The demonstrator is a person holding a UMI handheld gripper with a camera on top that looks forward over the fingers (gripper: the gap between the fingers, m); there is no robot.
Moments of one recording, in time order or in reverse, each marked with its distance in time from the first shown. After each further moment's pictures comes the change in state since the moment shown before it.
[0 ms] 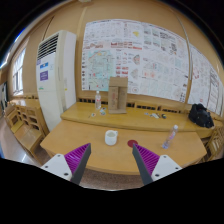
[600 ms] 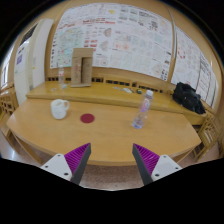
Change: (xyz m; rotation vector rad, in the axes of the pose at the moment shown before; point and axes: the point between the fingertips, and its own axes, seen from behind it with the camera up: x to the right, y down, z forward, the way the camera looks) arm 0.268 0.186 0.142 -0.128 0.185 0.005
